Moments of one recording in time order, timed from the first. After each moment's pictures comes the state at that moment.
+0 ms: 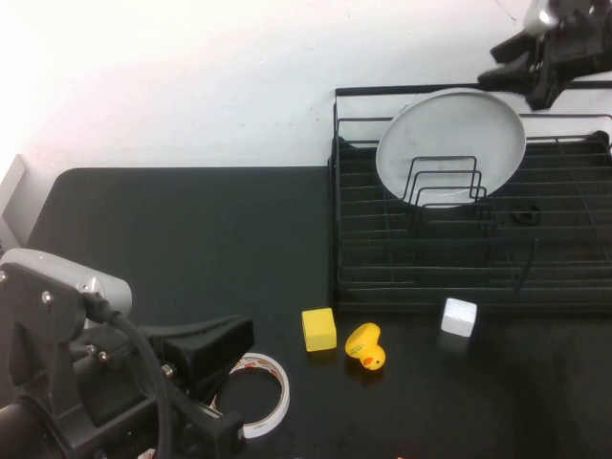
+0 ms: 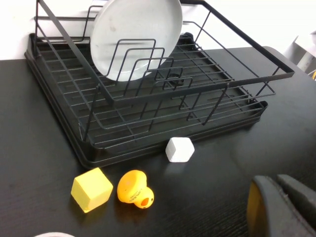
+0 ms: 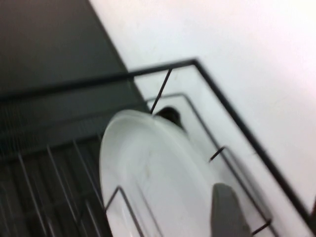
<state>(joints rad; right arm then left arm) -0.03 2.29 -2.17 0.97 0.98 -1.58 -0.80 0.84 -0.50 -1.74 -0.07 1.34</state>
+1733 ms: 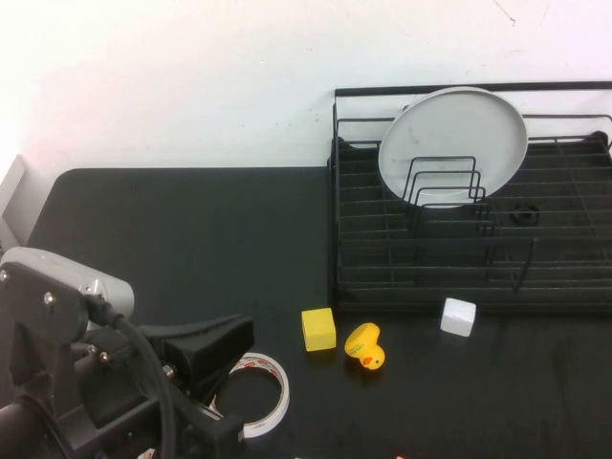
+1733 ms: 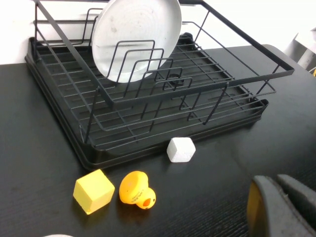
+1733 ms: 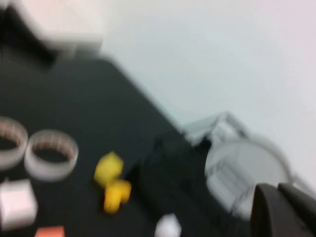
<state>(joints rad) -0.03 0.42 -0.85 0.78 1.00 -1.17 -0.80 0.84 -0.50 -1.74 -0.07 1.36</state>
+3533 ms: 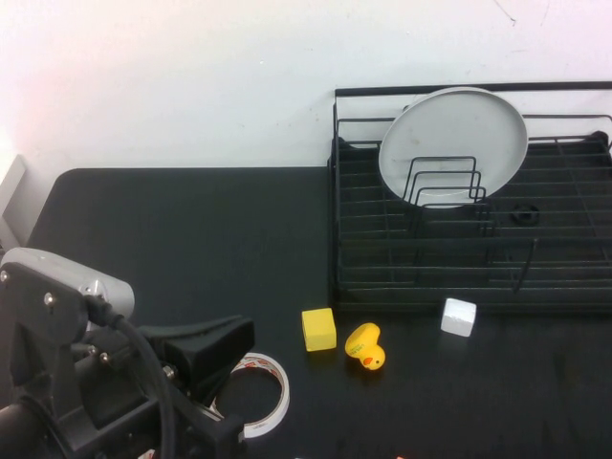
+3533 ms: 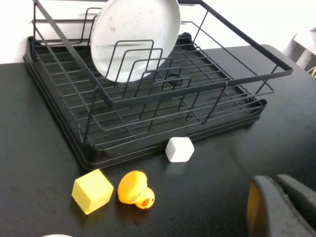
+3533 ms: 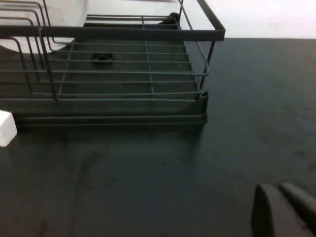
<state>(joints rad) -0.06 -0.01 0.02 -0.20 0.42 0.13 -0.80 0.84 -0.50 -1.74 -0.07 1.36</state>
